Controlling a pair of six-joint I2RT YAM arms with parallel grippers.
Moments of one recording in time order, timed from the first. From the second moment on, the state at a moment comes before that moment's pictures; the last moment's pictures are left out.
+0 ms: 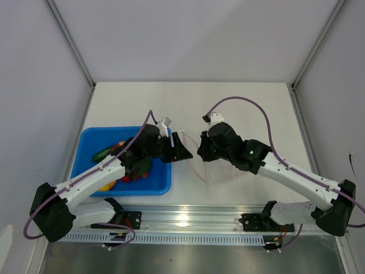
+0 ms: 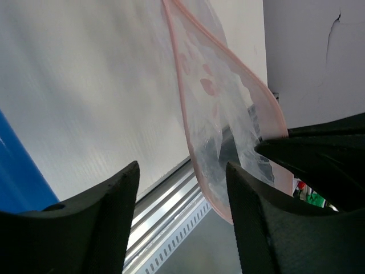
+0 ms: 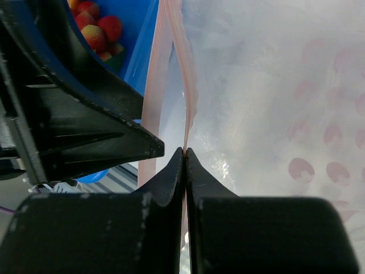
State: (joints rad) left arm -0.70 1.13 0.80 -0.24 0.32 -0.87; right arm 0.96 1.21 1.15 -0.59 0.17 0.57
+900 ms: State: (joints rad) left arm -0.74 1.12 0.86 -0.28 0.27 -0.87; right arm 1.02 1.32 1.26 -0.69 0.29 0.58
